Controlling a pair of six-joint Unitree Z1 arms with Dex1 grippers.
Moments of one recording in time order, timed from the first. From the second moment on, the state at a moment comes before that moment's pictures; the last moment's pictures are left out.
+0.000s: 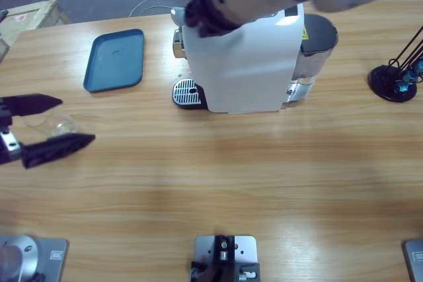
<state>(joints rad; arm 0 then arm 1) -1.01 1.02 -0.73 0.39 0.20 -0.11 0.97 1.86 -1.43 0.25 -0.28 0.47</state>
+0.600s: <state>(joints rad) -0.74 1.16 -0.70 0.64 0.45 -0.82 1.12 1.24 -1.08 0.68 -0.46 0.47</state>
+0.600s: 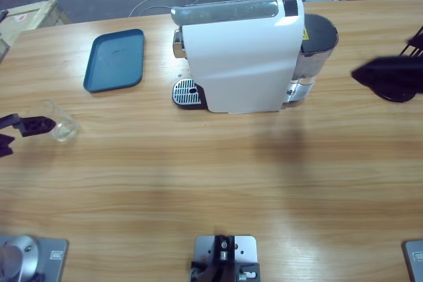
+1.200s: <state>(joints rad) -0.65 1.47 -0.68 0.53 0.57 -0.89 1.12 1.17 -1.04 0.75 -0.46 0.50</state>
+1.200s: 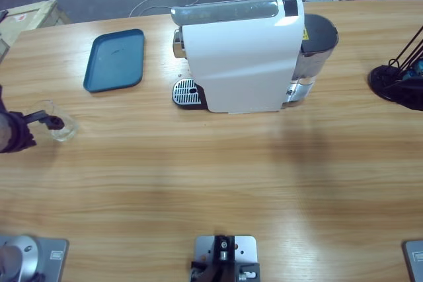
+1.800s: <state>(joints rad) -0.56 1.61 -0.64 0.26 0.60 -0.72 1.12 1.17 -1.04 0.75 -0.46 0.50</state>
